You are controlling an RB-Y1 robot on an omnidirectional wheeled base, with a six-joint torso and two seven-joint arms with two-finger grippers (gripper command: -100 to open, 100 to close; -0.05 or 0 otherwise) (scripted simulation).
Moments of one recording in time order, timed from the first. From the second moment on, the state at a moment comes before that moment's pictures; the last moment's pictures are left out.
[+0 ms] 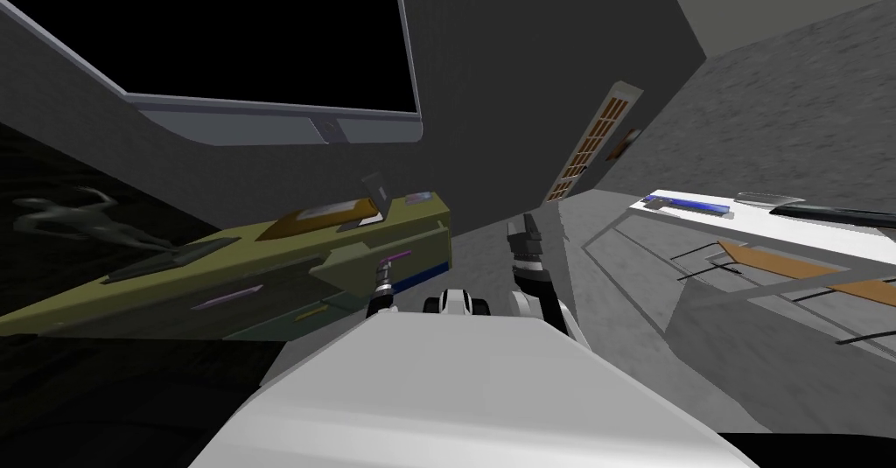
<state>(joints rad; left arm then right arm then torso) 0.43 -0.02 0.21 -1.54 0.14 -0.48 -0.04 0.51 0.01 0.07 -2.24 0.09 -0.43 -0.11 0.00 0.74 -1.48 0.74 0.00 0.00</state>
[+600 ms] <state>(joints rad) 0.46 -0.02 0.20 -1.58 0.14 -0.47 -0.04 0.51 0.01 0.07 -2.24 0.09 -0.43 -0.11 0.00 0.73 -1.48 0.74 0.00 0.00</state>
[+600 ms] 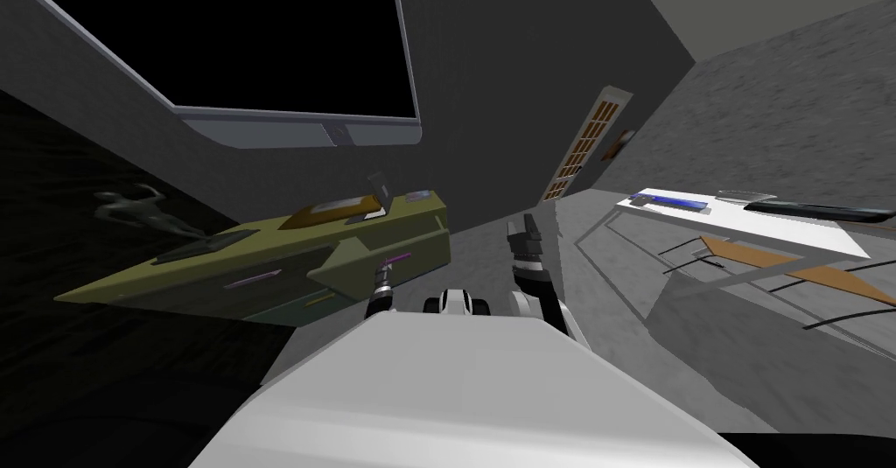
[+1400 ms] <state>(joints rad) 0.54 -0.01 0.21 -1.77 0.16 -0.35 -0.03 0.51 0.01 0.07 -2.24 0.09 -0.43 -0.11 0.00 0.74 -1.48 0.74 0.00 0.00</state>
